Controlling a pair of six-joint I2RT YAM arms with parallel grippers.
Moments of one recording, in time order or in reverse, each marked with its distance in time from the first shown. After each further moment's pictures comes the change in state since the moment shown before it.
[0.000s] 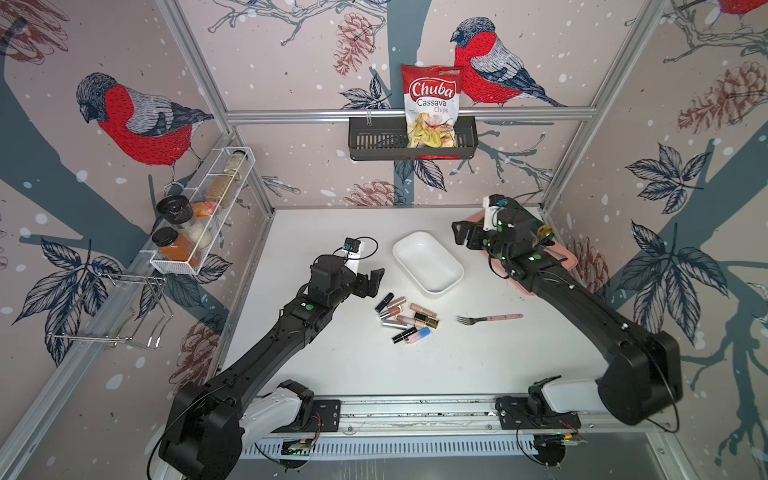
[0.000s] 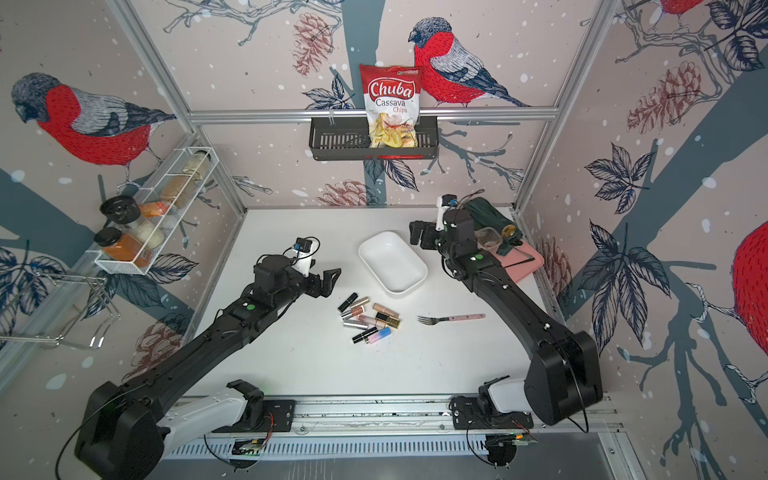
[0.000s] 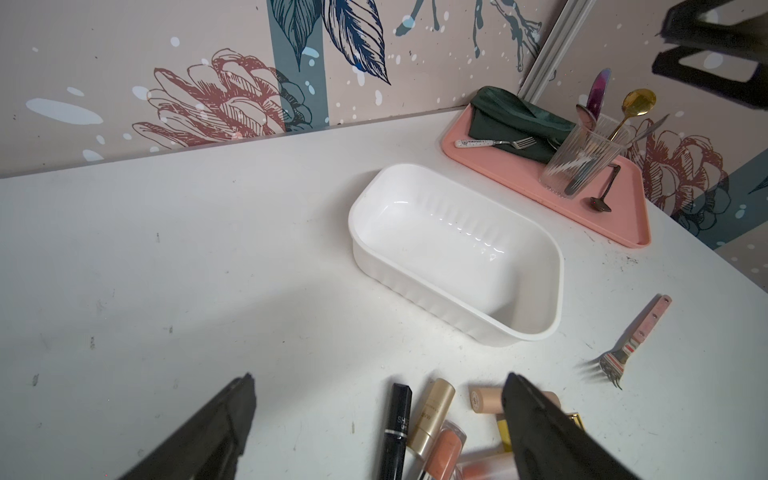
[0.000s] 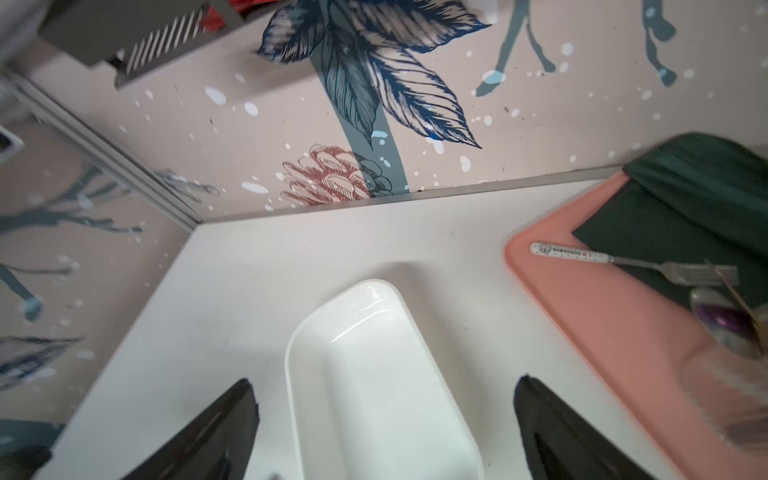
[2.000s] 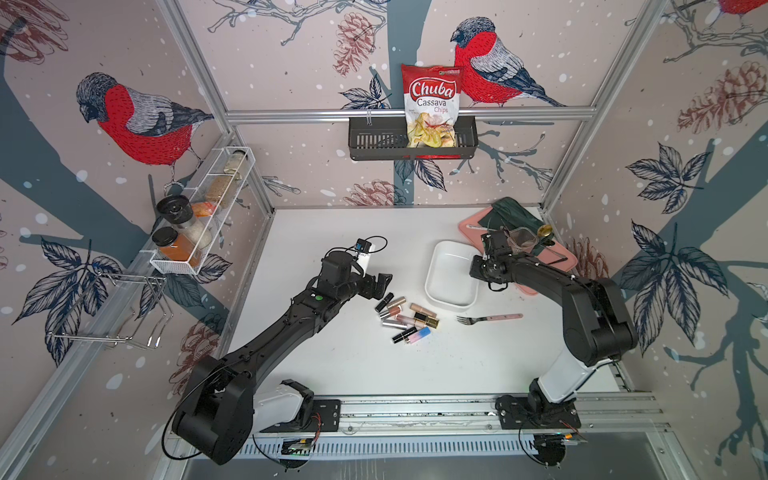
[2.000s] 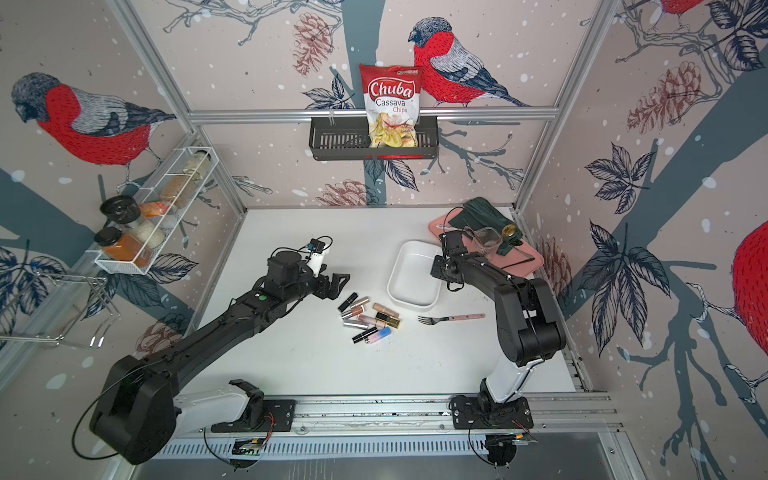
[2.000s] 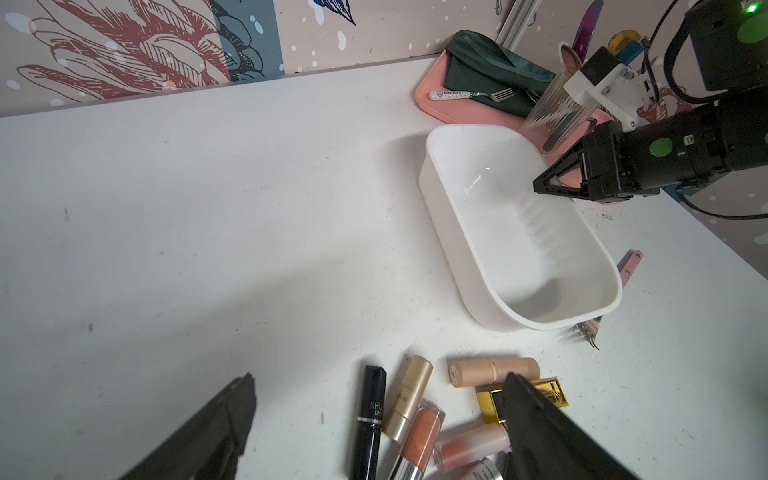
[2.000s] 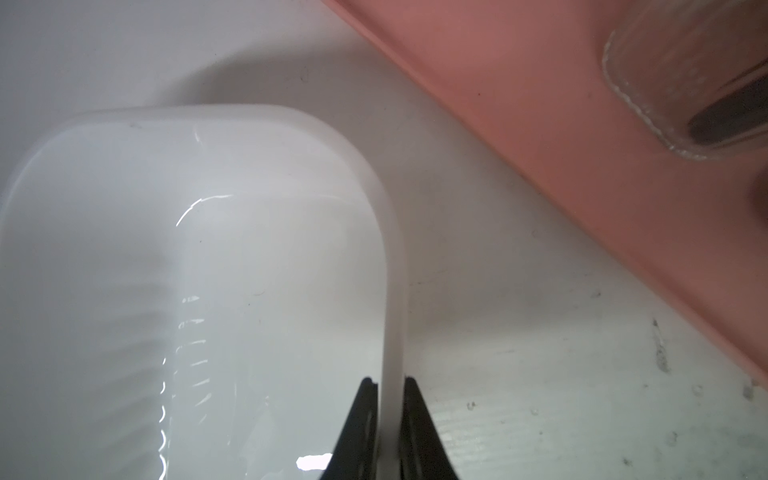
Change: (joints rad) left arm -0.011 0.131 0.041 -0.023 0.101 0.011; right arm -0.058 0.386 0.008 -0.259 0.135 0.037
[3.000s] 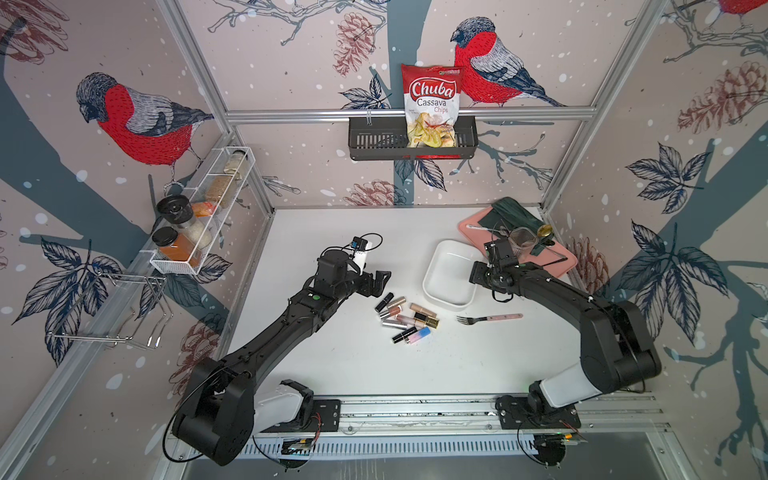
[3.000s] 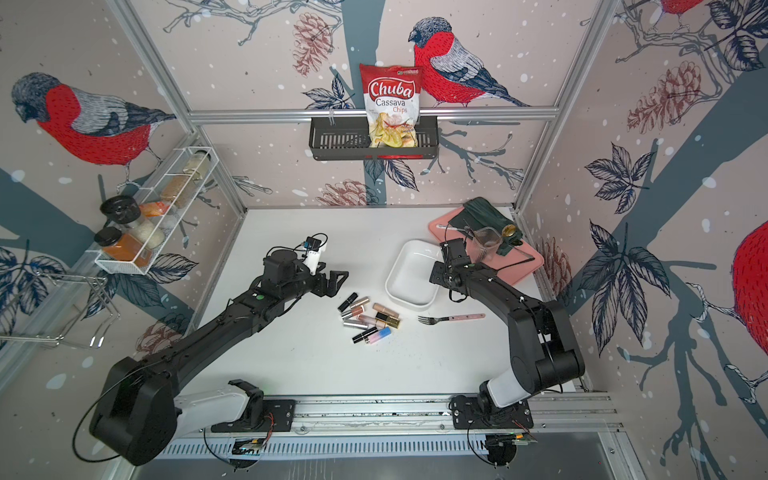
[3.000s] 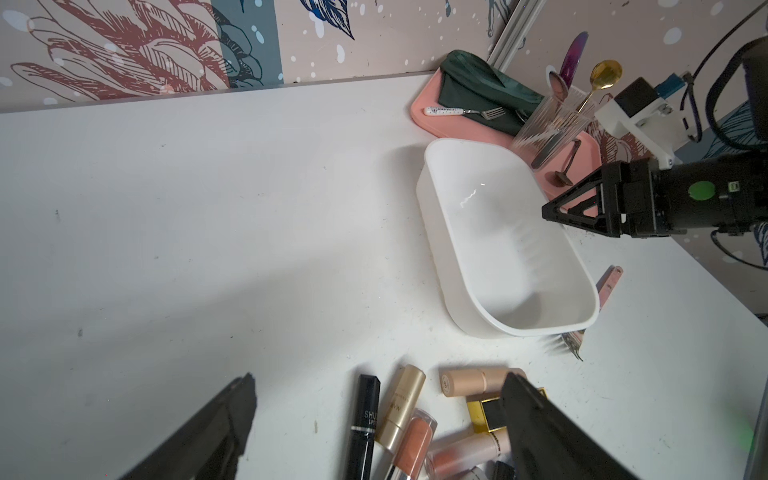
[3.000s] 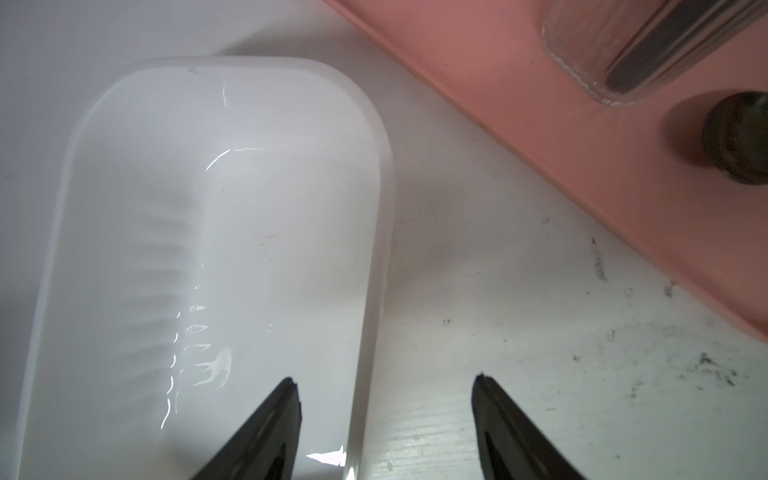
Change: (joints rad) left arm 0.026 -0.009 -0.005 0.018 0.042 -0.025; right arm 0.033 -0.168 -0.124 -0.017 0.038 0.049
